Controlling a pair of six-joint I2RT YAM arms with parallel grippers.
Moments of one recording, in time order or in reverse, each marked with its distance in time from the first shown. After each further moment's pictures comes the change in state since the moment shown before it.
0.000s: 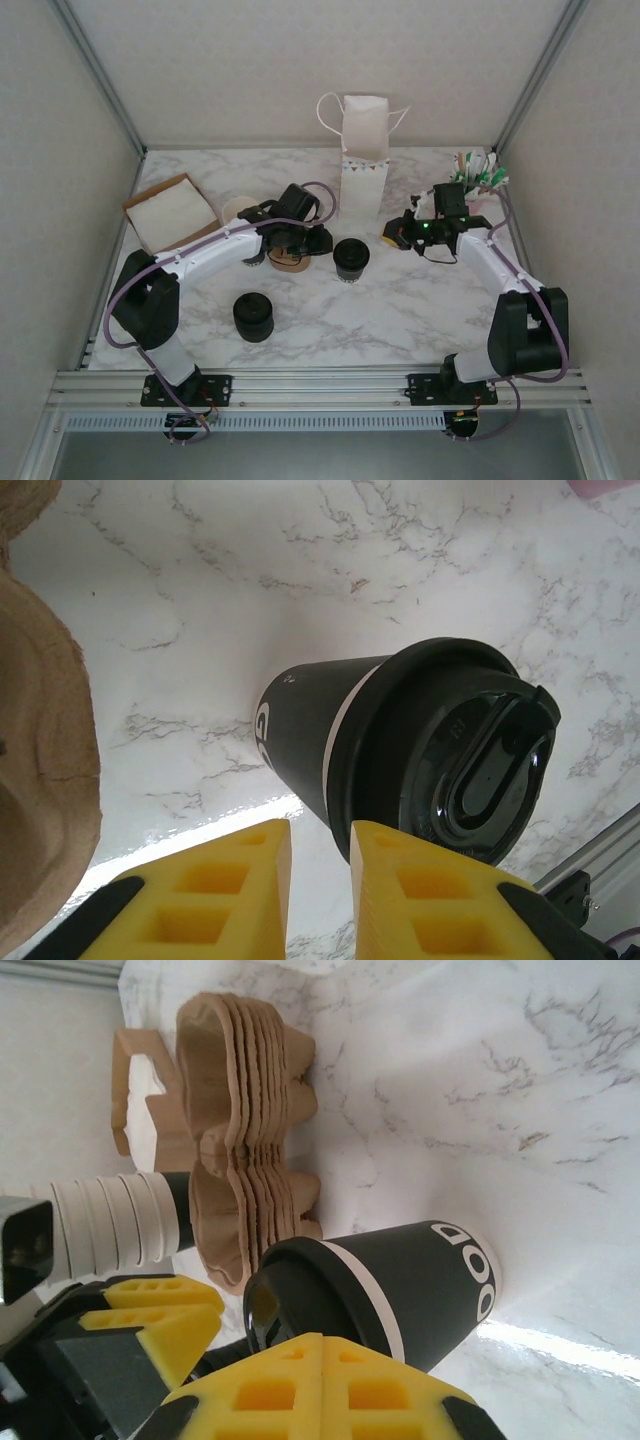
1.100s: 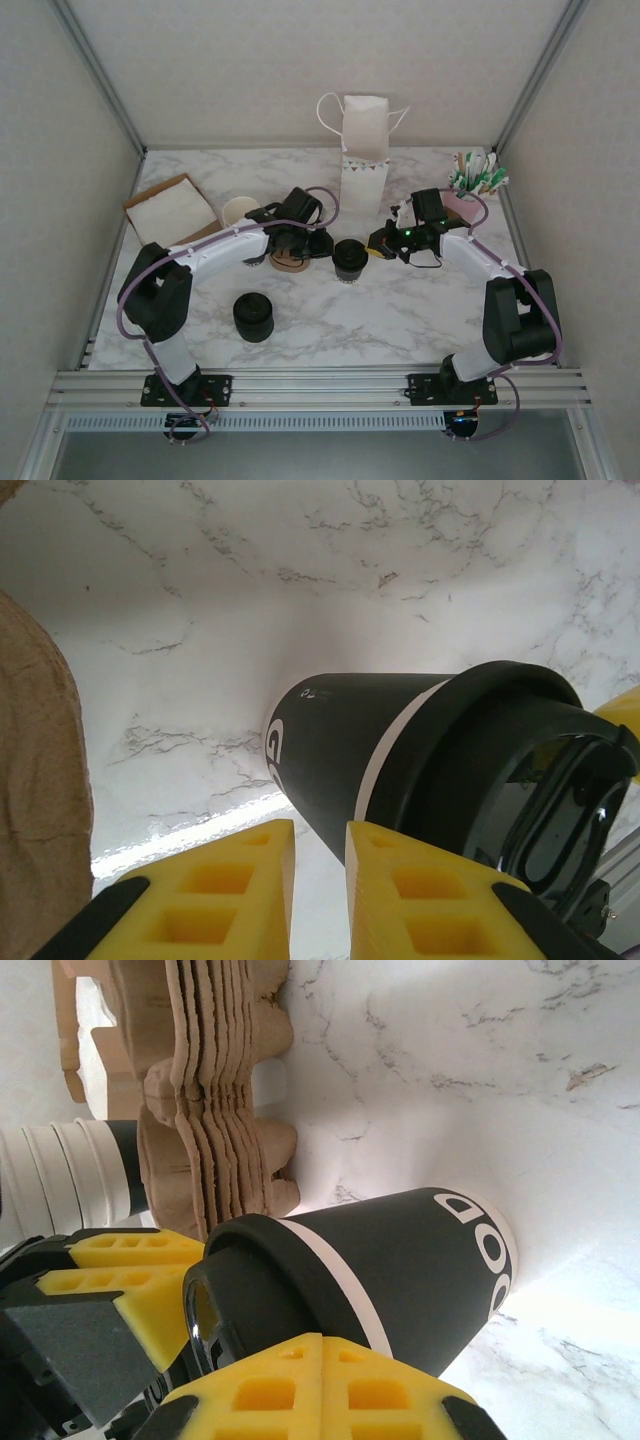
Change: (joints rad) left arm 0.002 0.068 -0.009 0.034 0.017 0.001; right arm 0.103 0.075 -0.034 0.053 0.018 0.003
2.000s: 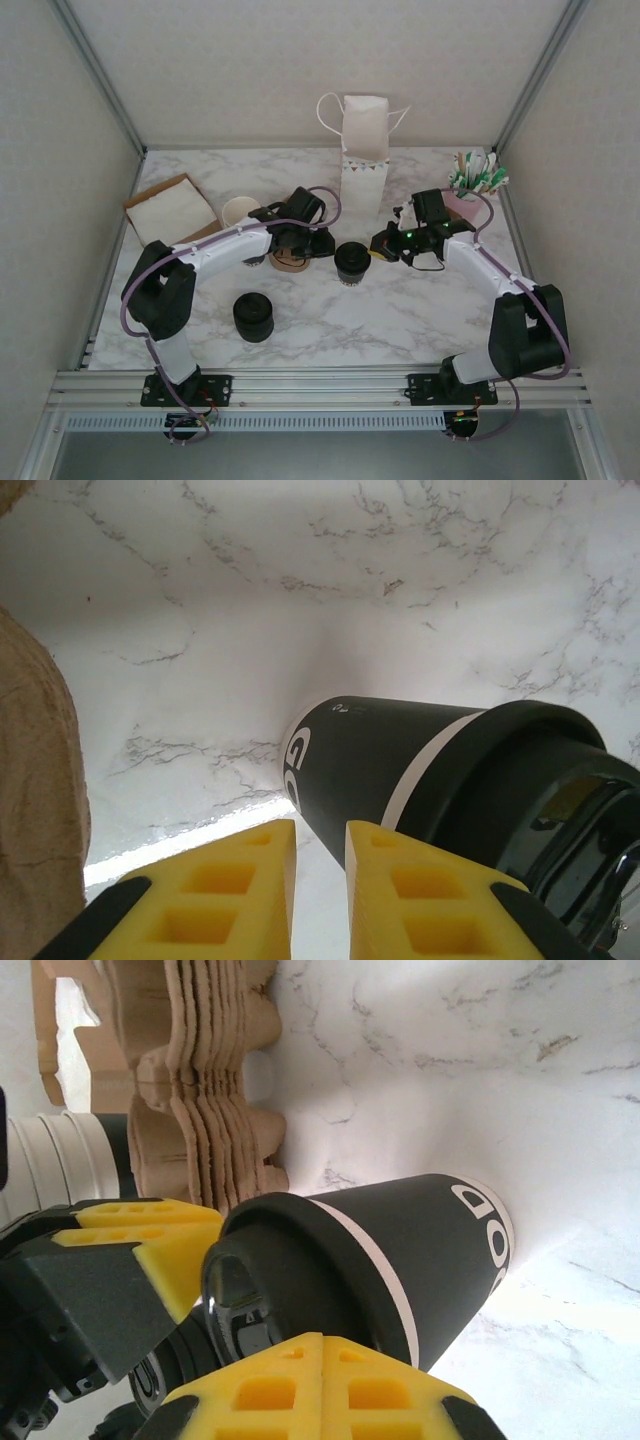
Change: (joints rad) left arm -0.006 0.019 0.027 -0.010 -0.023 0.002; right arm 0.022 -0.092 0.017 -0.101 0.080 0.009
